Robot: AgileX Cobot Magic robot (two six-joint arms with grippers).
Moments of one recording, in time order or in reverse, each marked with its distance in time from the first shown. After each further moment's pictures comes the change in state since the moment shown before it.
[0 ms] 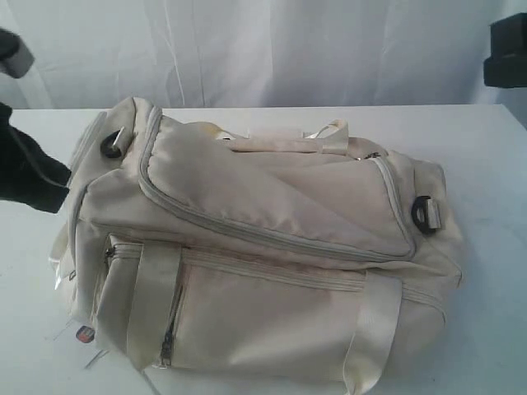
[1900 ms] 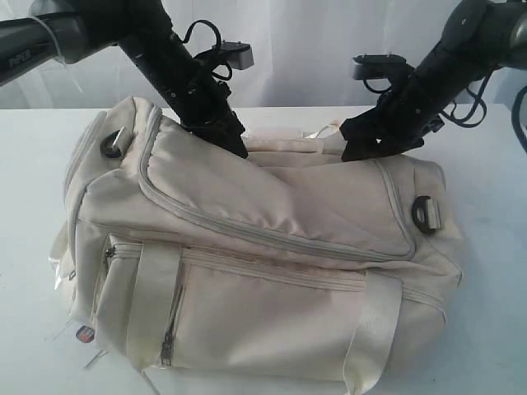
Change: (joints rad) left arm -0.027 1.141 -1.230 -0.371 0.560 0.337; right arm 0.048 1.056 -0.607 -0.005 0.119 -0.188
